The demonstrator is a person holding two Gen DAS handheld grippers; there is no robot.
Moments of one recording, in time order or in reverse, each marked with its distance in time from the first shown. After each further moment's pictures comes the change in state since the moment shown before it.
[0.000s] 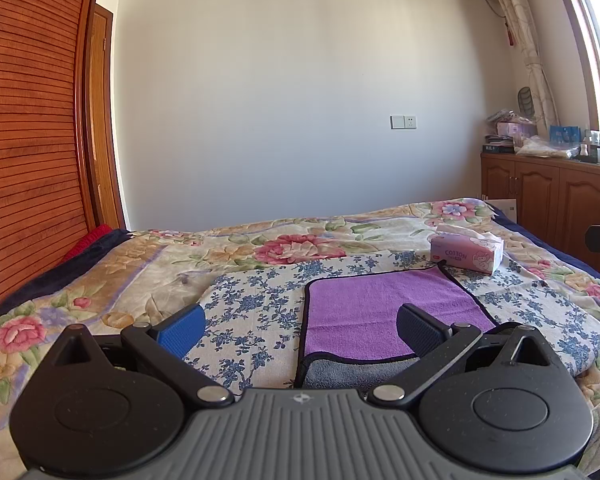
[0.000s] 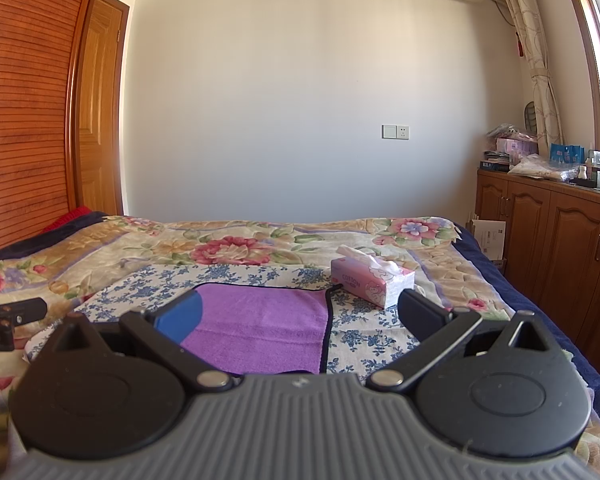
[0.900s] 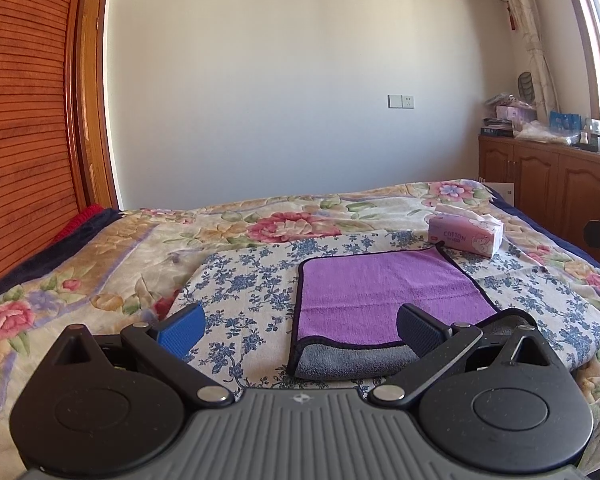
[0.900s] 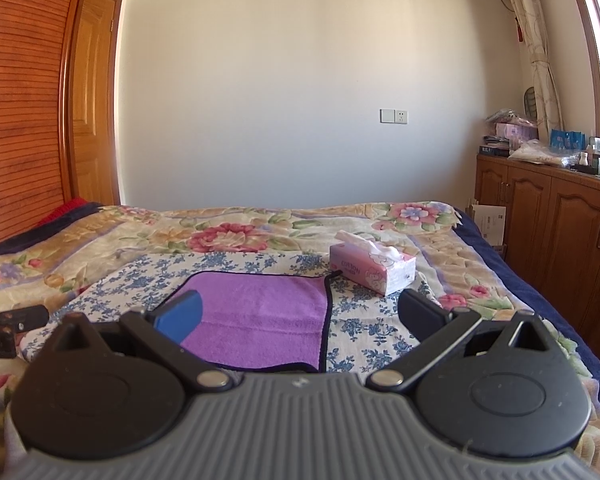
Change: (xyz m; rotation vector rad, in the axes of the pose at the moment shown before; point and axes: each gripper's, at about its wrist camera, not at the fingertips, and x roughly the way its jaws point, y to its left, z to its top) left arm 0.022 -0.001 -0.007 -0.011 0.077 -0.019; right arm 0.016 -0.002 -0.002 0.009 0.049 -0.003
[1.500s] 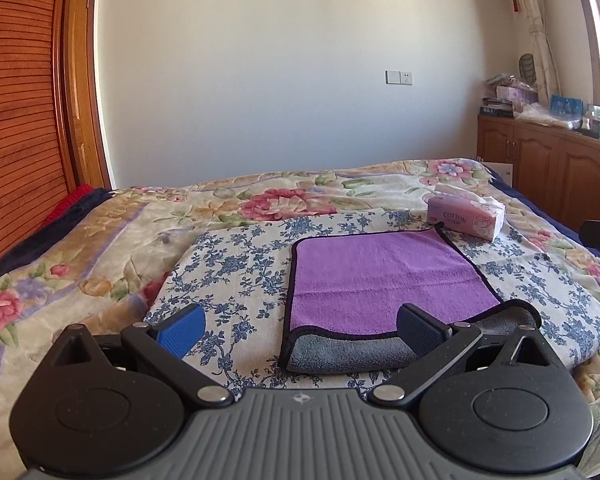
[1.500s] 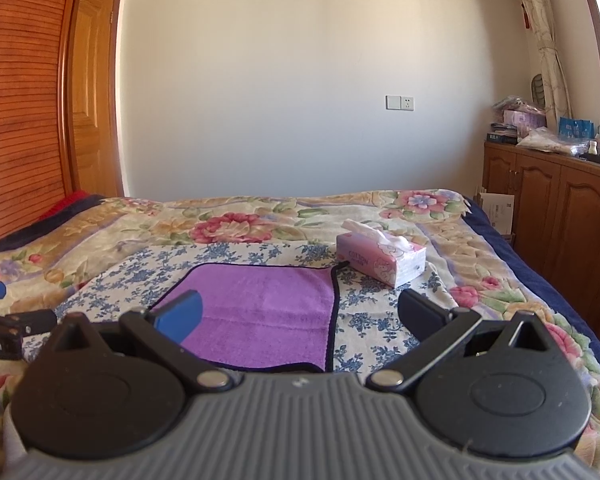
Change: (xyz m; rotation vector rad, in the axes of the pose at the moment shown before) left arm 0.024 -0.004 0.009 0.001 0.084 -0.018; right arm 0.019 -0.002 0.001 0.015 0.040 0.019
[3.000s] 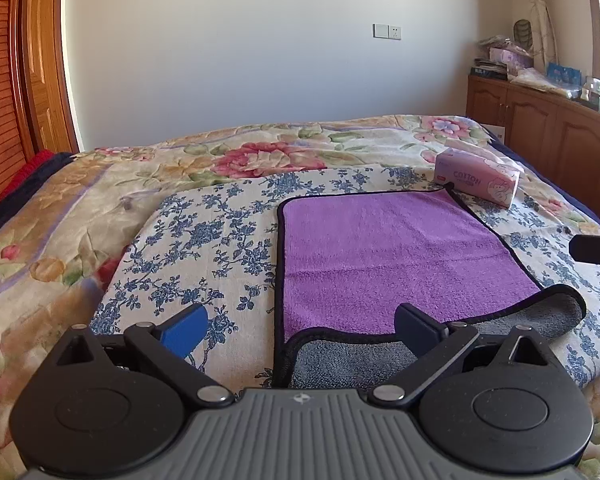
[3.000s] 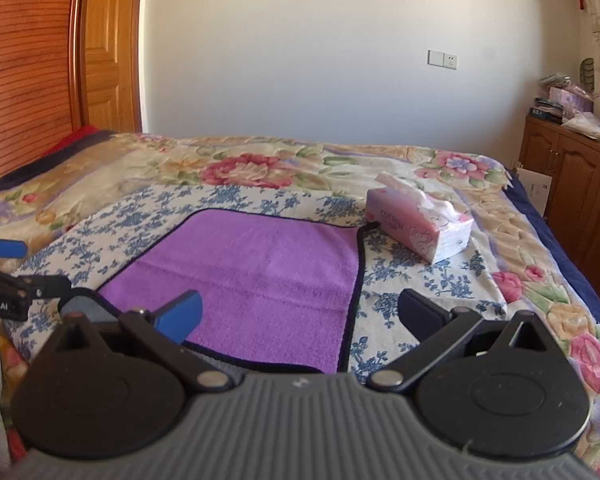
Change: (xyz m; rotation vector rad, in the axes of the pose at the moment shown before) left arm 0.101 0.019 0.003 0.011 0.138 -0.079; right arm 0.083 0.002 -0.006 -0.107 0.185 0.076
